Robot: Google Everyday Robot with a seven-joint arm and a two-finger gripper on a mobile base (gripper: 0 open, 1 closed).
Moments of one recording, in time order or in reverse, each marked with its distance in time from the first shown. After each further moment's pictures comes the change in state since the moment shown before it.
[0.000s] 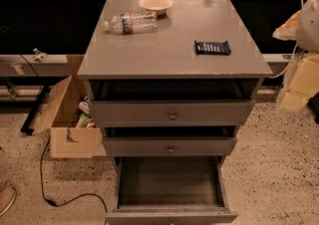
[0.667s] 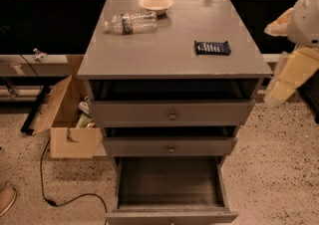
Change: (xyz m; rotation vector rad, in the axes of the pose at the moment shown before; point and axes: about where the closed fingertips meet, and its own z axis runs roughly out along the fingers) arm -0.005 -0.028 0.018 -0.001 -0.079 -0.004
